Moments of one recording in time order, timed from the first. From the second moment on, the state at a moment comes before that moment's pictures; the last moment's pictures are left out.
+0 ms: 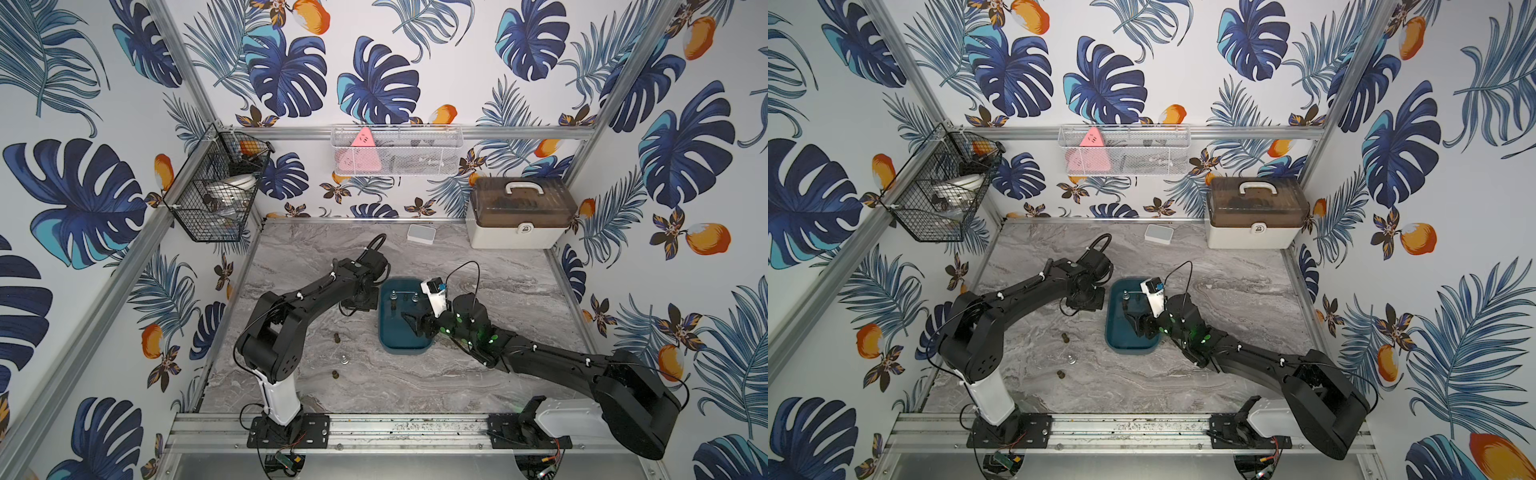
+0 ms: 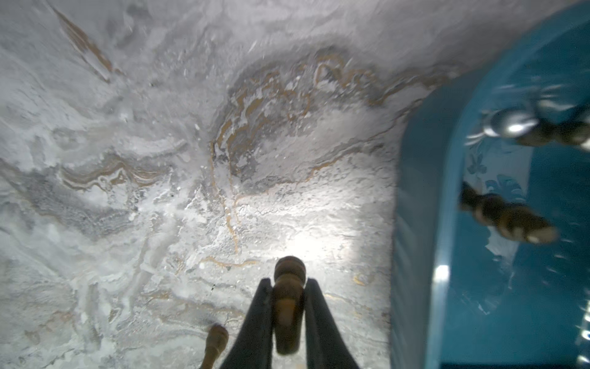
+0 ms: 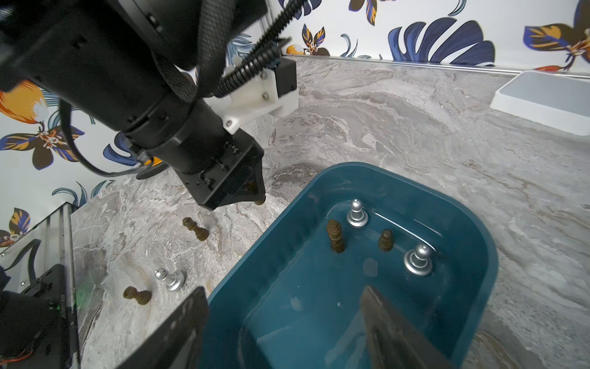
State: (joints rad) left arm -0.49 1.79 1.35 -0.90 -0.18 -0.47; right arm 0.78 1.29 0.56 0.38 -0.08 0.25
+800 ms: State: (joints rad) left arm -0.74 2.01 1.69 -0.98 -0.18 -0.44; right arm 0.77 1.12 0.43 0.42 0.28 0.37
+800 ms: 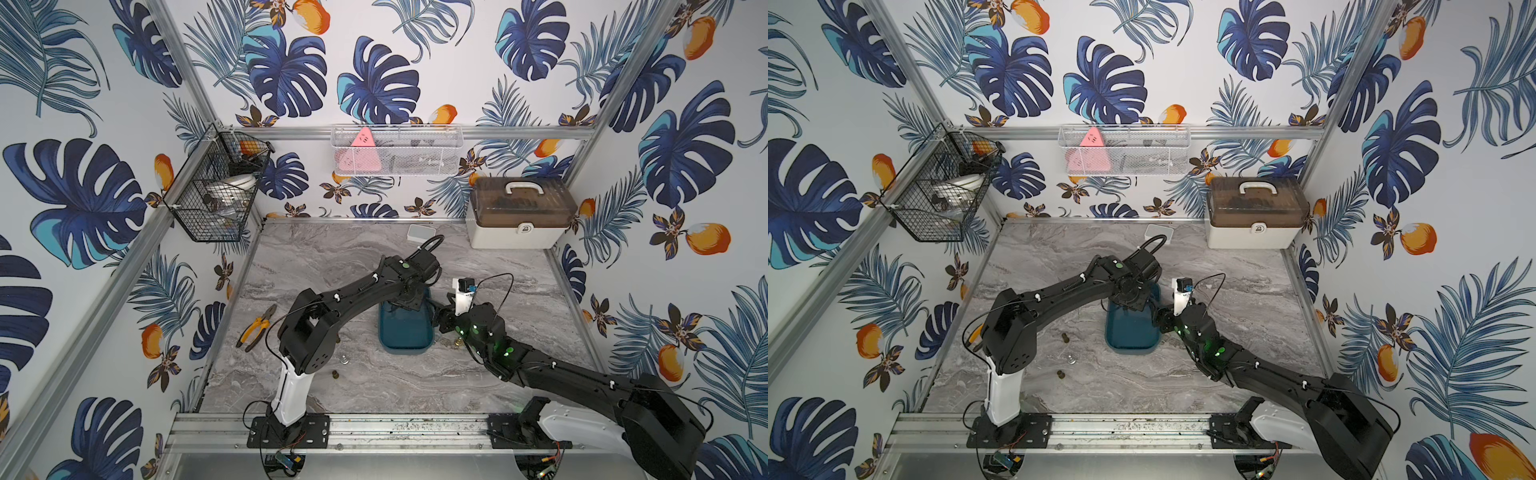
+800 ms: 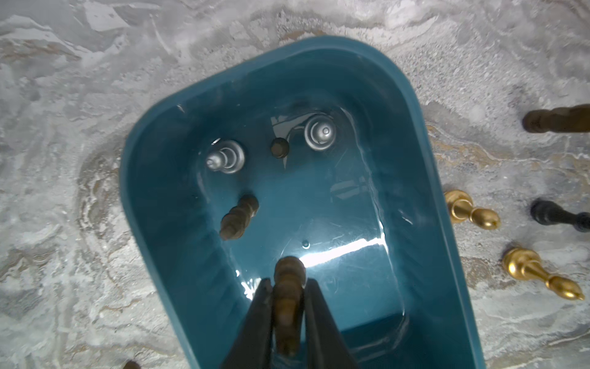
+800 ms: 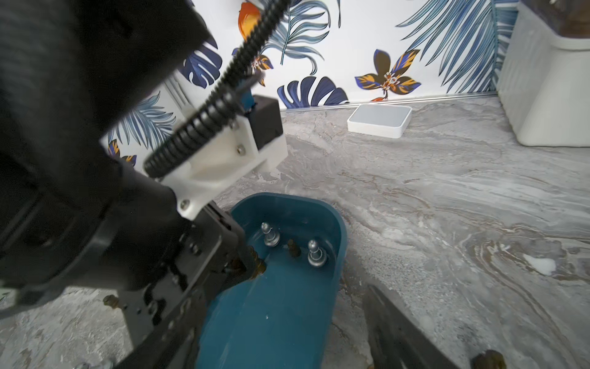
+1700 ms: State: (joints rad) left arm -0.71 2.16 1.72 -0.92 -0.18 -0.44; right arm 0.76 1.06 0.40 0.43 0.31 0.37
